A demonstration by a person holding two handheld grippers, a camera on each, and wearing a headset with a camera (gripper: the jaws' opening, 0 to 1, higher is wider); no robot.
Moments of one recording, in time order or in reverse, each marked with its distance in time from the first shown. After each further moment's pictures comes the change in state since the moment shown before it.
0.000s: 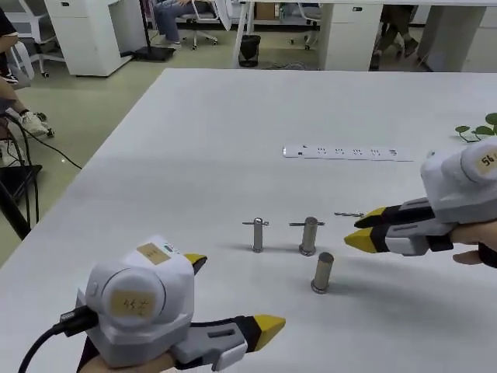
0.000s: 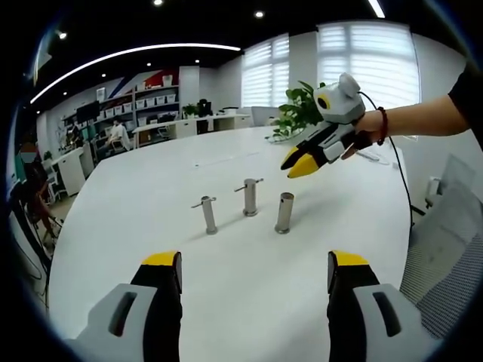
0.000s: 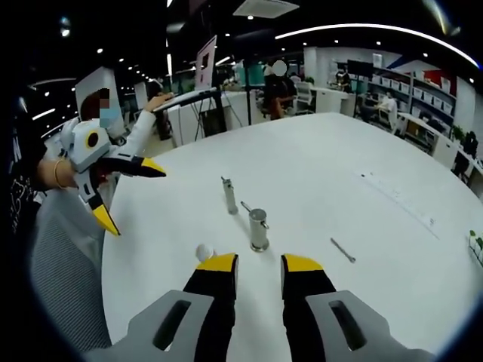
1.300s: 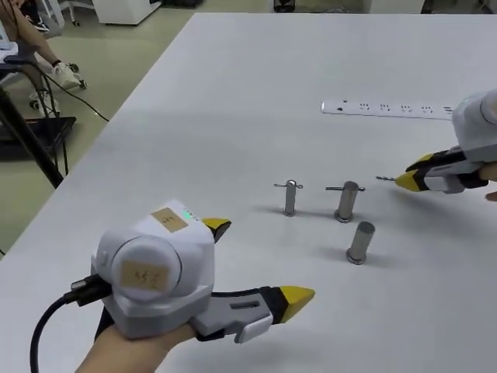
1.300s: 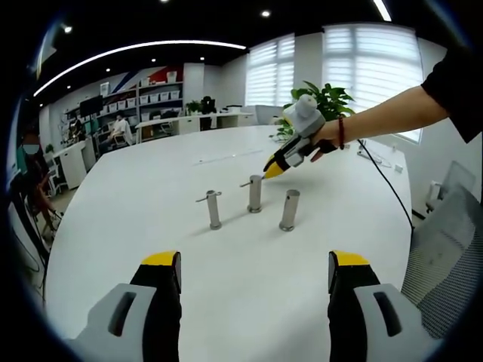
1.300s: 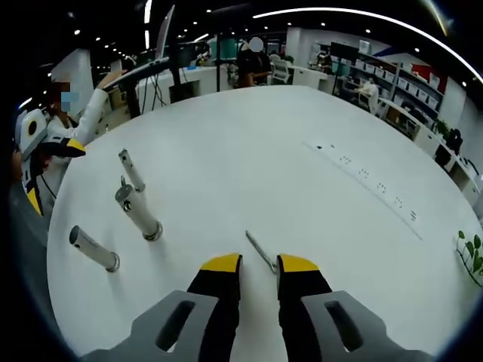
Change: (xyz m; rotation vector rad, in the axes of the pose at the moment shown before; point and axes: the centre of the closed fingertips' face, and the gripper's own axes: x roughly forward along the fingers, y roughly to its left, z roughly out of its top) left arm 0.000 0.007 -0.007 -0.032 0.009 0.007; right arm 0.061 -0.124 -0.038 0.002 0.137 -0.148
